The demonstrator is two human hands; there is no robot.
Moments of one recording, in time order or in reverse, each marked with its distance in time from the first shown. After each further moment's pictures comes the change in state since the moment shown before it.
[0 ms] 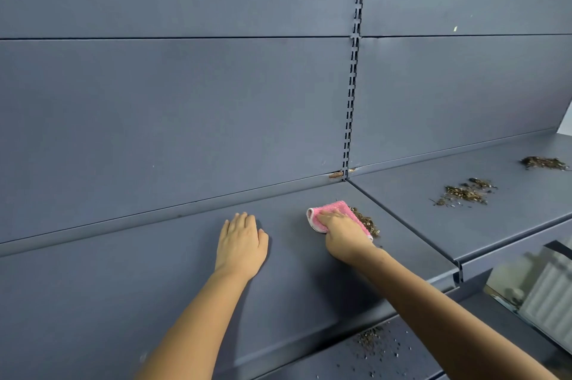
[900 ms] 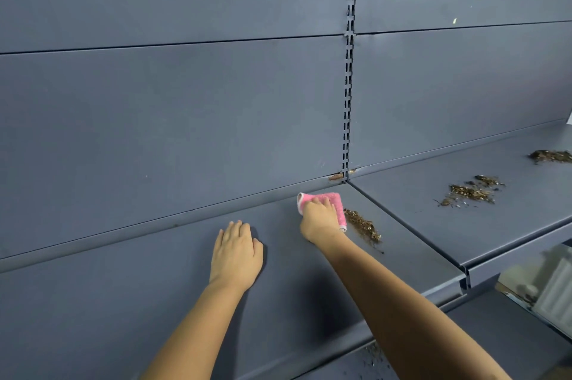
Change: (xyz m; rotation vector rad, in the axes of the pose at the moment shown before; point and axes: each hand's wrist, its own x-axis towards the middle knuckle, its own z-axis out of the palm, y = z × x) left_hand 0.004 0.000 0.003 -0.002 0.008 -0.035; right_hand 0.050 -0.036 0.004 -0.055 -0.006 0.173
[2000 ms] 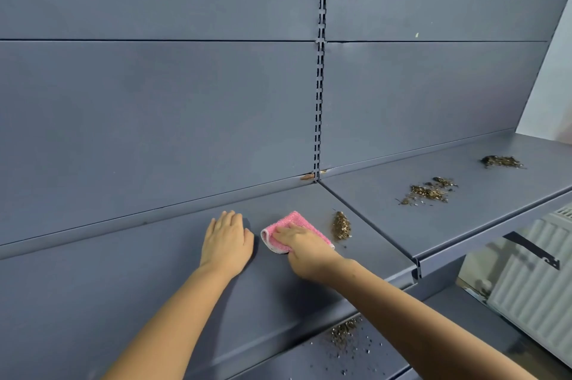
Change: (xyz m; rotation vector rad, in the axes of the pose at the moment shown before) left_hand 0.004 0.032 0.000 -0.007 -0.001 0.076; right_hand -0.076 0.045 -0.007 0.011 -0.109 -0.409
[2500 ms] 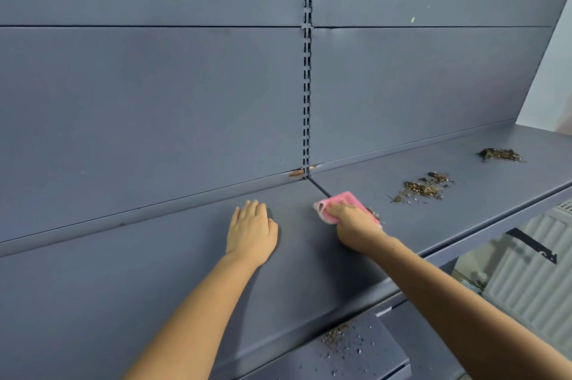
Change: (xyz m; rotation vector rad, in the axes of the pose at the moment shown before) left_hand 0.025 0.063 0.018 -0.017 -0.026 0.084; right_hand -0.003 0.099 -0.039 0.061 0.125 0.289
